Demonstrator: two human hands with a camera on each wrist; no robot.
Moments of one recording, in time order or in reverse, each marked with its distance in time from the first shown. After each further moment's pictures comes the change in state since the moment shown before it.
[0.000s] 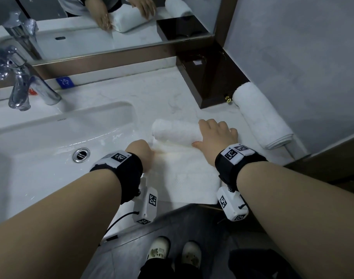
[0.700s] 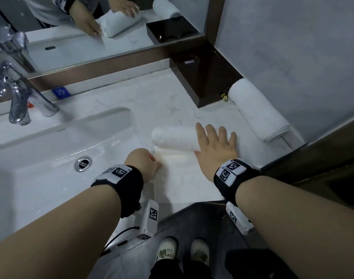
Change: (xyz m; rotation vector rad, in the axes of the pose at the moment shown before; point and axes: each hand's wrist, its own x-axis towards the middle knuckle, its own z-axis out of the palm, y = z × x) left_hand -0.005 -0.026 0.003 0.036 -0.014 0.167; right_hand -0.044 -0.022 0.026 -0.209 0.134 0.061
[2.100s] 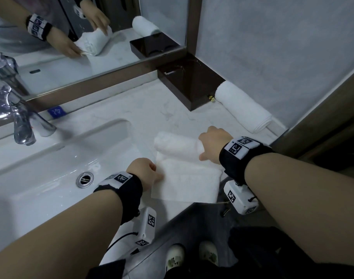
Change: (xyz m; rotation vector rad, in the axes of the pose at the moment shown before) left_hand -0.008 -0.026 -0.015 0.005 -0.133 0.127; right_hand 0.012 -0.004 -0.087 0.093 -0.509 0.045
